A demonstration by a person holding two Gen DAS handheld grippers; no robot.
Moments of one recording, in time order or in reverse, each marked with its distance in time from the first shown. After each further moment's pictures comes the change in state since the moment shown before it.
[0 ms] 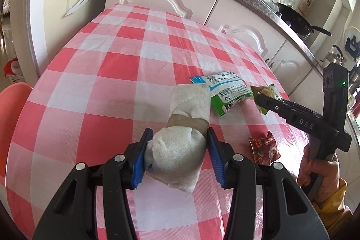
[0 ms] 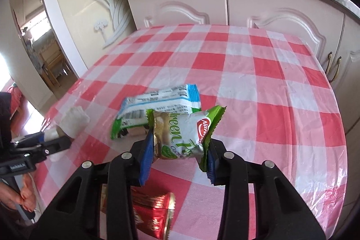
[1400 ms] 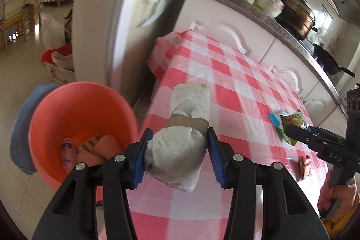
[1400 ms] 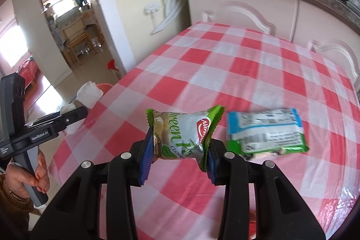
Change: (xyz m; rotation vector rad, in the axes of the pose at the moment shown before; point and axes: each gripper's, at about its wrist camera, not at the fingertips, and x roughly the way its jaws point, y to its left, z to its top) left arm -0.073 0.134 0.000 -0.161 -0.156 0.186; right arm 0.029 0.147 0.022 -0.168 0.068 0.107
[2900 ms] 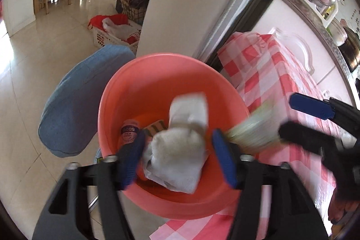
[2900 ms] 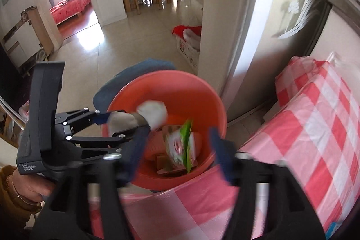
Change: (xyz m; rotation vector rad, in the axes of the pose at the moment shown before) left arm 0.024 0.149 -0.012 -0.252 0.063 0.197; right arm 0.139 0.210 0.055 -0.442 0.174 0.226
